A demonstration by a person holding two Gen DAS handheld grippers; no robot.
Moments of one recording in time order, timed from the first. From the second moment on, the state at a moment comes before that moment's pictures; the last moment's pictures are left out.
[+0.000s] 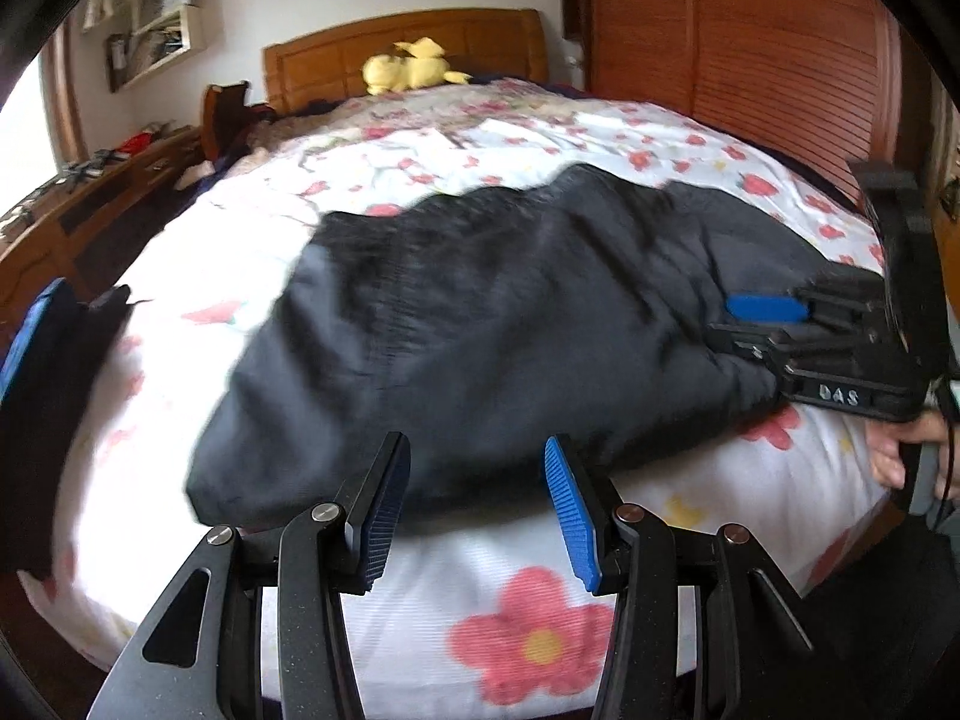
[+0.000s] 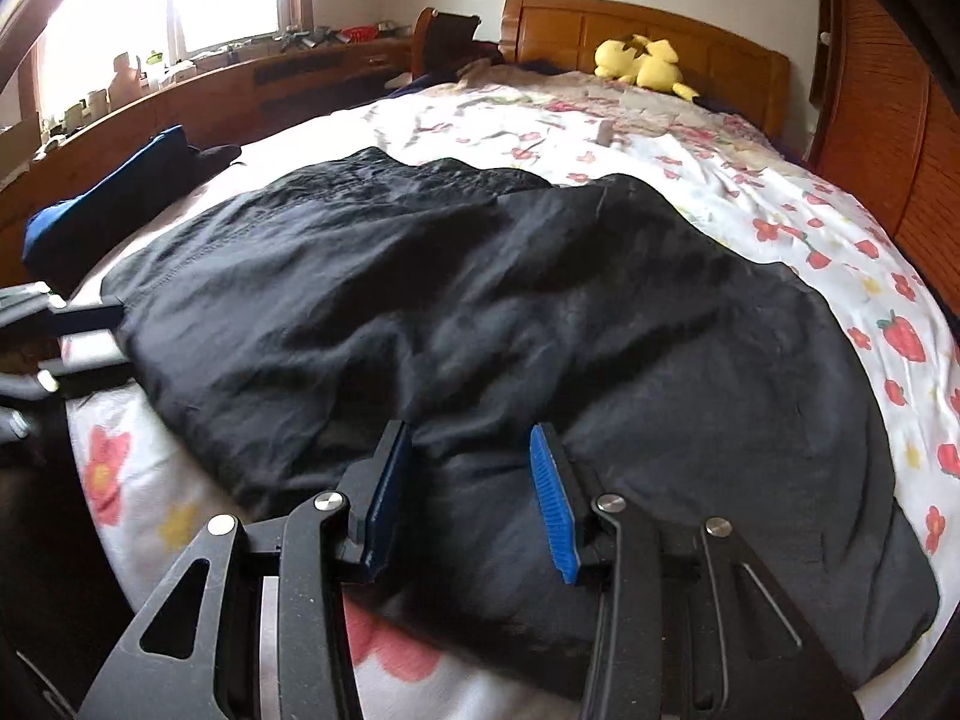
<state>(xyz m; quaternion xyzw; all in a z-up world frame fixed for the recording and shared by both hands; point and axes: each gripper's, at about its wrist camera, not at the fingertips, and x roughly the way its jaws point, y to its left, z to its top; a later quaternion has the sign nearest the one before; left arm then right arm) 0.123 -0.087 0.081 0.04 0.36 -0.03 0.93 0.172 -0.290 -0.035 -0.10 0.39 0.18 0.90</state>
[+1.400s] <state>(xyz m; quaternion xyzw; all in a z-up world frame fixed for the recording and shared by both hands) 0.130 -0.044 0.138 0.02 0.34 0.01 0.94 0.185 -0.291 -0.022 -0.12 0.41 0.18 0.89</state>
